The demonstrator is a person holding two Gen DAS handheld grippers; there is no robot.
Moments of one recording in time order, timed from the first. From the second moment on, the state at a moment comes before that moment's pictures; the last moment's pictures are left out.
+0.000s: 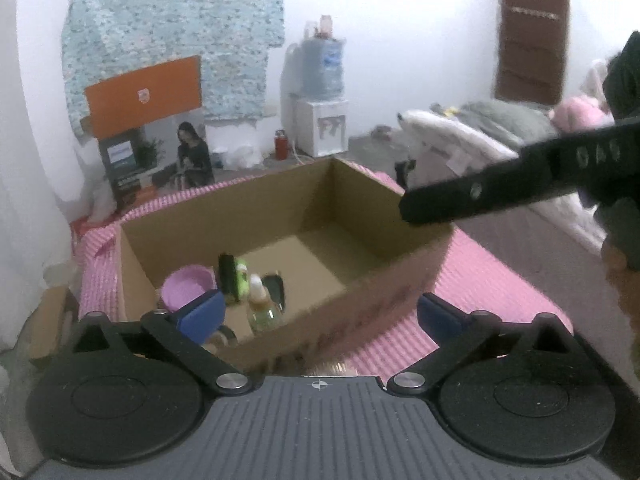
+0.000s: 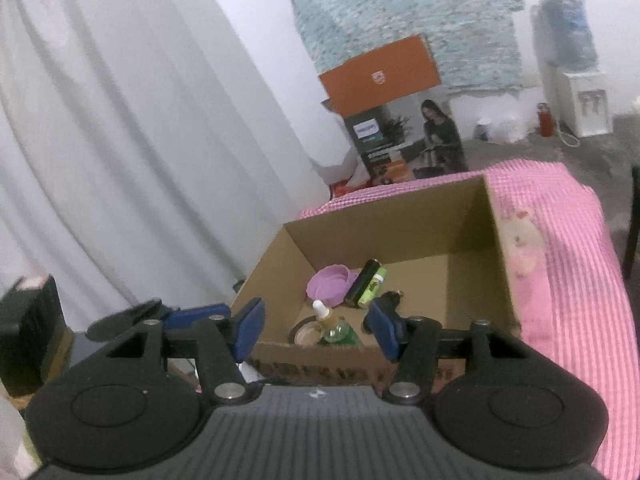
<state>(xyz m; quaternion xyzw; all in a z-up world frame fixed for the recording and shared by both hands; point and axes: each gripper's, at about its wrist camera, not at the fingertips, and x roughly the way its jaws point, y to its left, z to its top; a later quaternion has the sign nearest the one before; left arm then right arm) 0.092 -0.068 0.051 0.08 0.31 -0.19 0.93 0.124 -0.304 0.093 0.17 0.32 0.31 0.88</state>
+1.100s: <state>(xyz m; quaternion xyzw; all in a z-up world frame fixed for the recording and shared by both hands) 0.098 -0.085 -0.042 0.05 0.43 -0.23 0.87 0.162 -0.256 -0.034 0.21 0.47 0.32 0.79</state>
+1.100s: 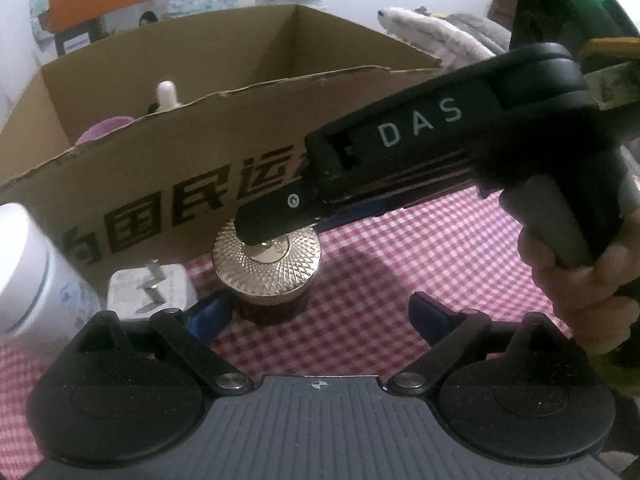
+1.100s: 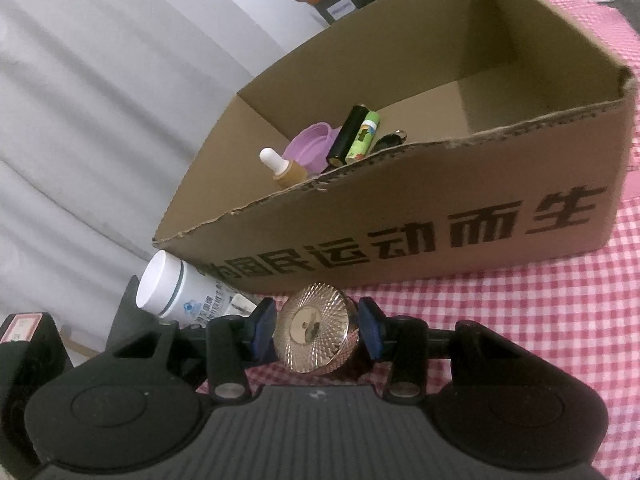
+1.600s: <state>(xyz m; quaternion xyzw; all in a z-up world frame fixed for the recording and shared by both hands) 0.094 -0.126 -0.040 0.08 0.40 -0.30 0.86 0.134 -0.328 -0.029 0.24 0.46 0.25 0.82</state>
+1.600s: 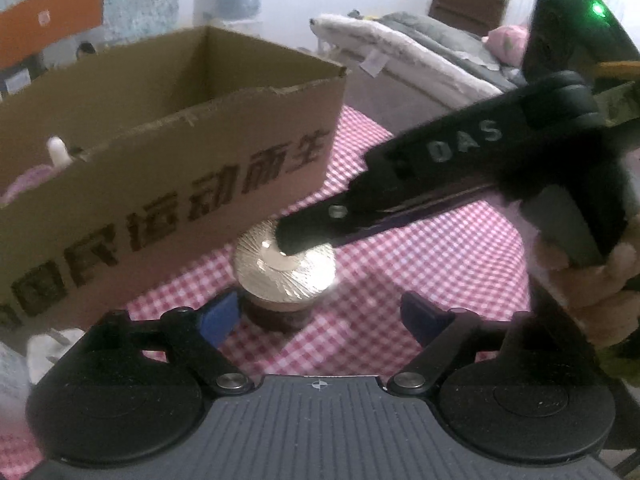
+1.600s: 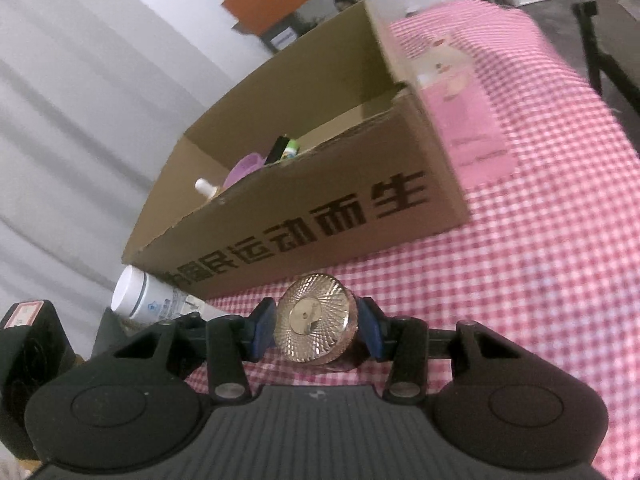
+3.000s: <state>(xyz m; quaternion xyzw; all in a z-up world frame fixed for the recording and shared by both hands) 0.119 -0.145 -0.045 0.13 0.42 -0.24 0.87 0.133 -0.327 -0.048 0.26 0.46 0.24 0.82</state>
